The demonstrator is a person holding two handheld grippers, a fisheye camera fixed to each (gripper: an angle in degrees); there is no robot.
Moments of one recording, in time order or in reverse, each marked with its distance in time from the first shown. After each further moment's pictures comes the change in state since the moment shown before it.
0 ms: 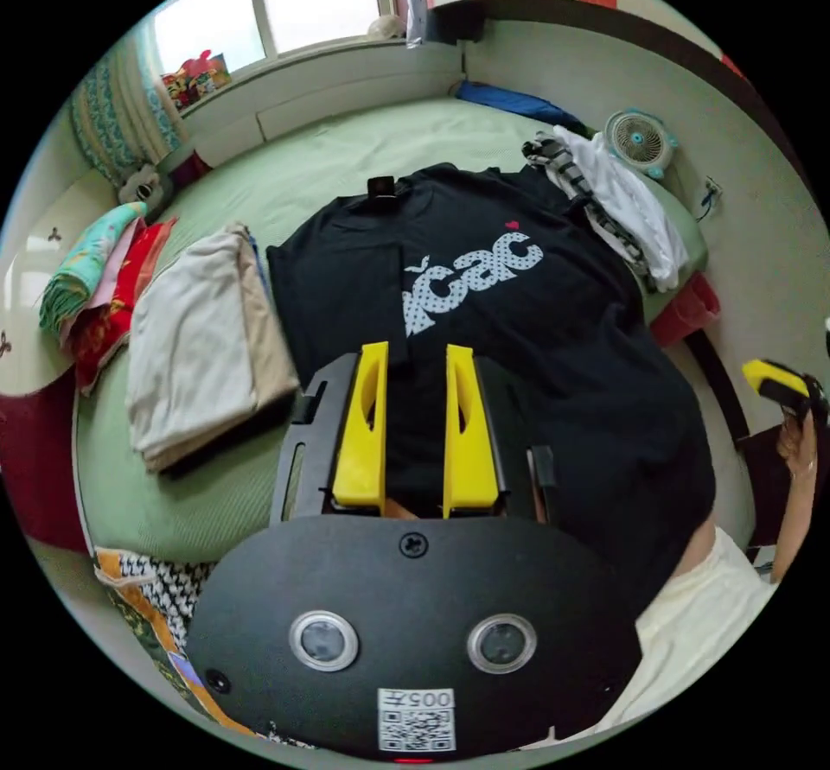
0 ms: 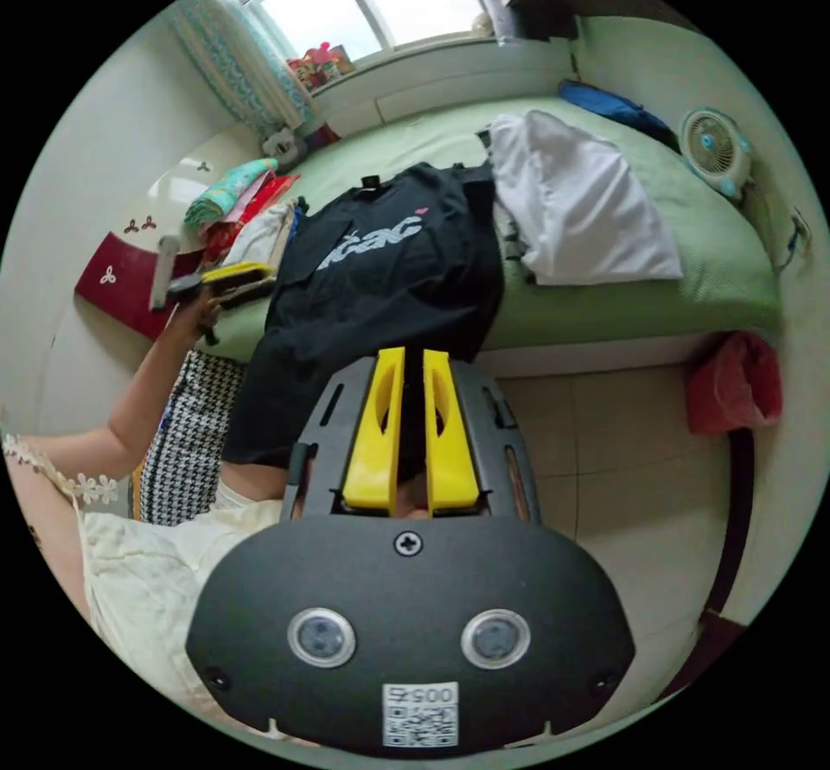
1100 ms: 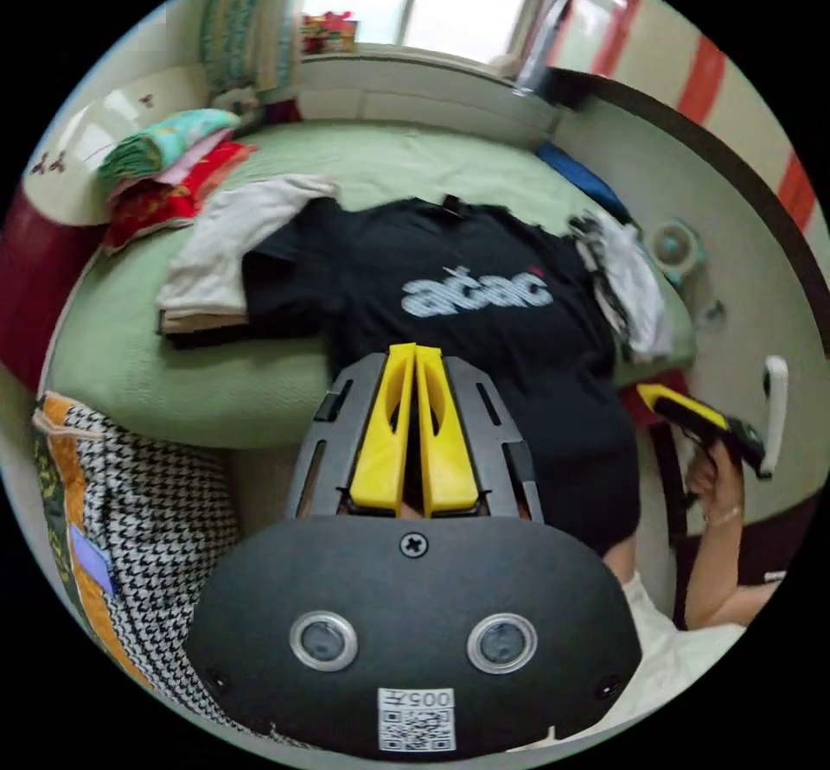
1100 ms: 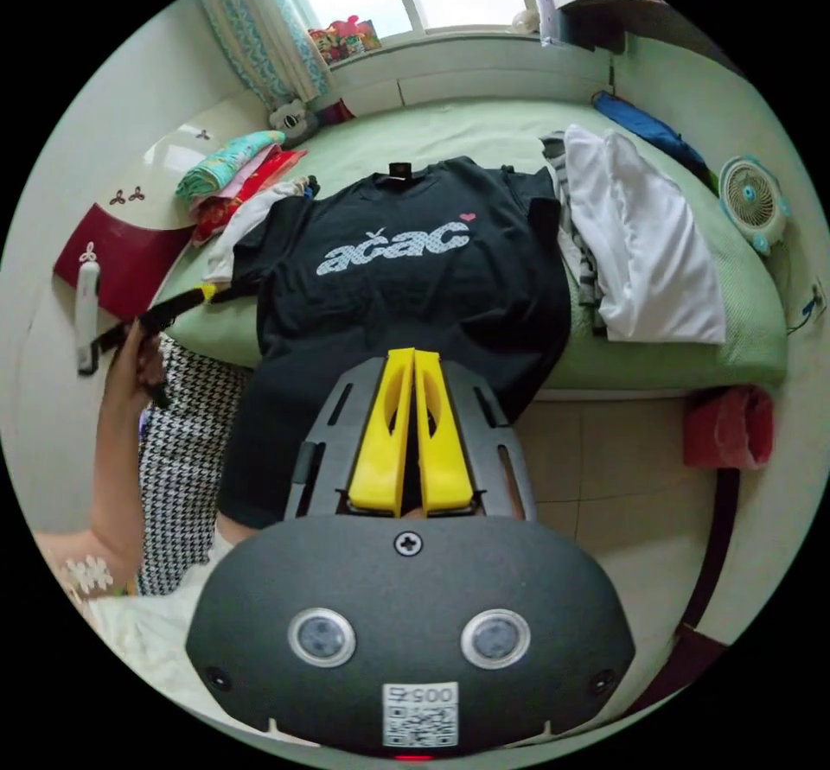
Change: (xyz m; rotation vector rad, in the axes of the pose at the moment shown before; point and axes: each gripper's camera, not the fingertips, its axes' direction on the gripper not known) left arm 0.050 0.060 -0.036 0.067 0.127 -0.324; right arm -0.157 -0.065 0.144 -0.032 0.094 -0.062
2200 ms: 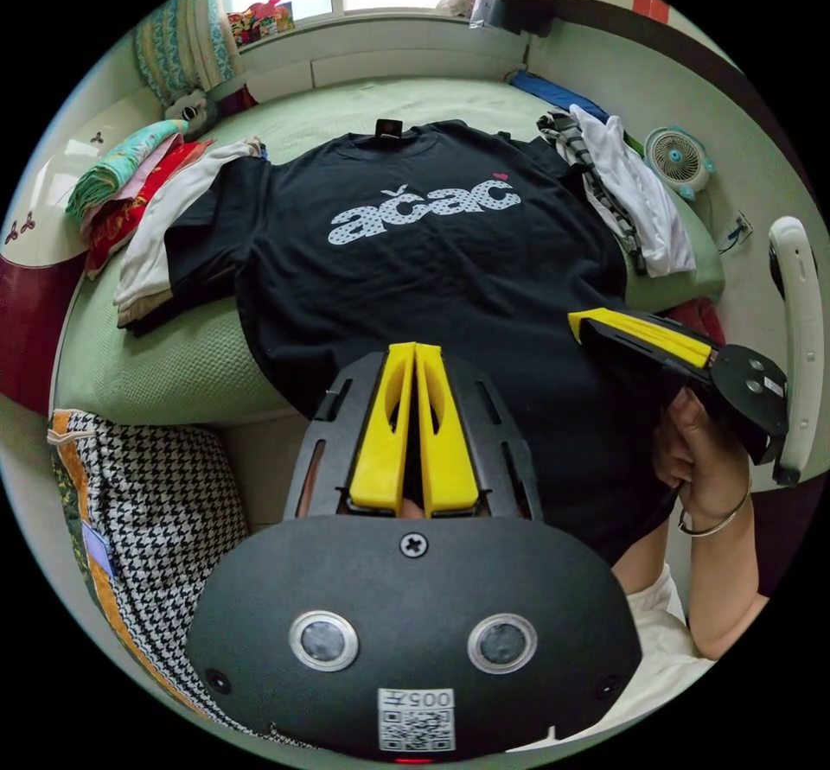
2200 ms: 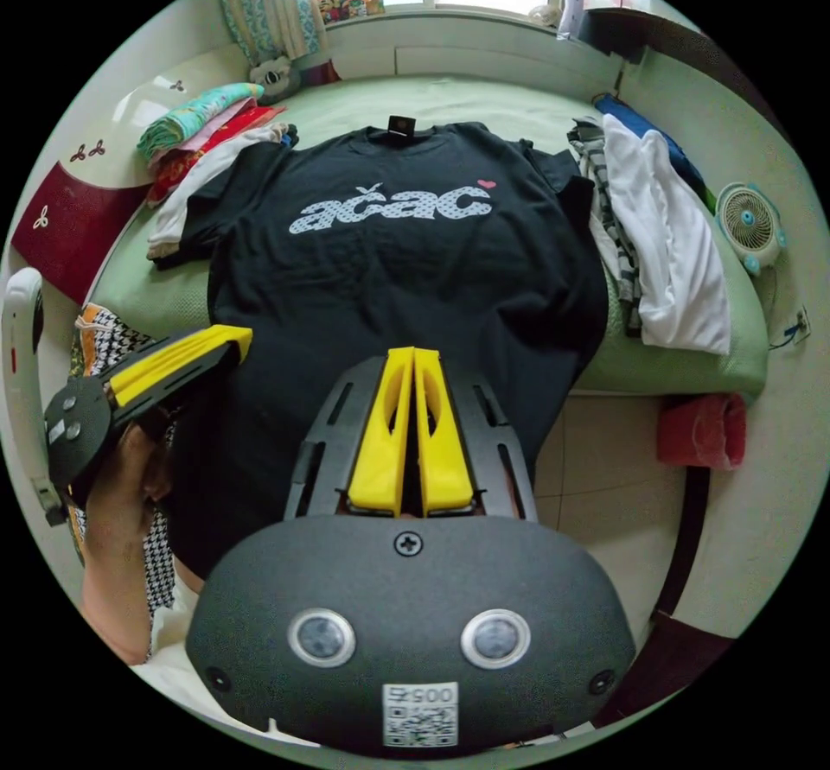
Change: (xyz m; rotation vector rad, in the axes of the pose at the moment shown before) left arm 0.099 0.040 0.085 -0.099 -0.131 0.082; right arm -0.098 -0.011 0.139 -0.072 0.159 -0.048
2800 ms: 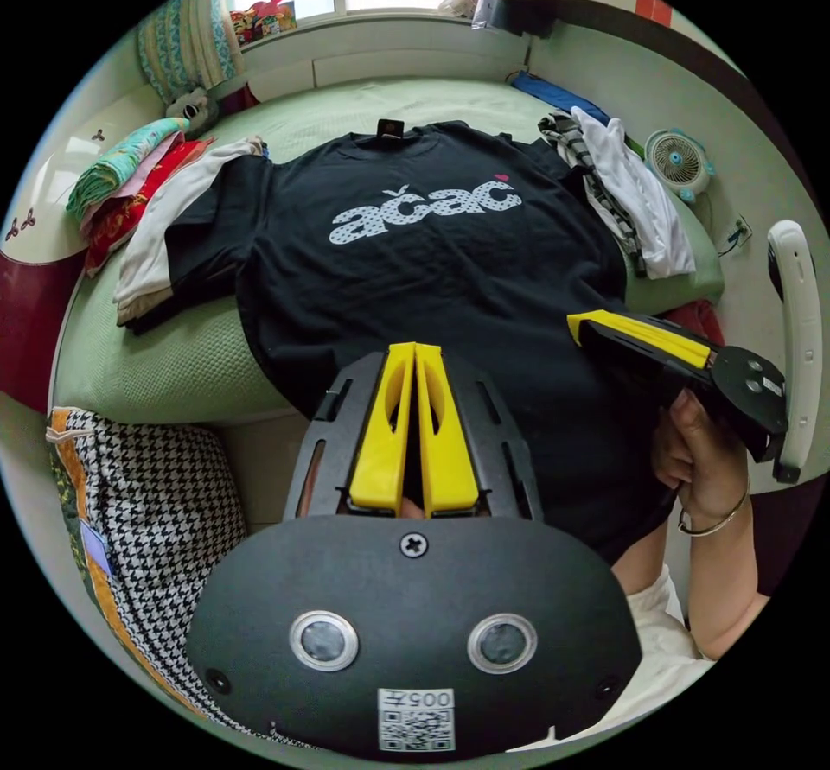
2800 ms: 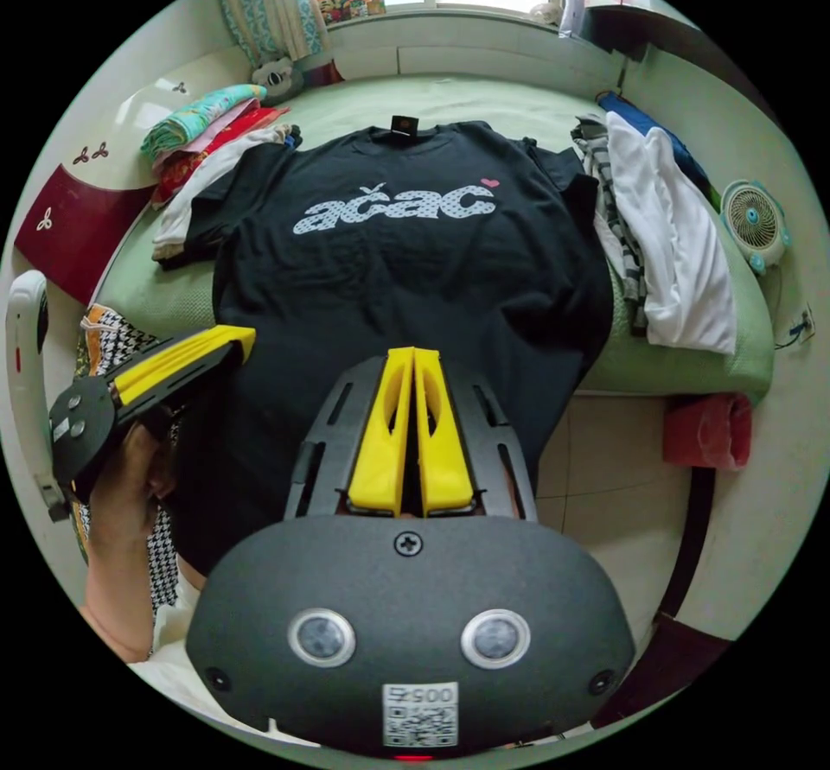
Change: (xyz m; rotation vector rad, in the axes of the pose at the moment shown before) left arm 0.017 0.003 0.014 0.004 -0.003 -0.005; right arm 0.000 0.000 0.013 -0.001 -0.022 0.002
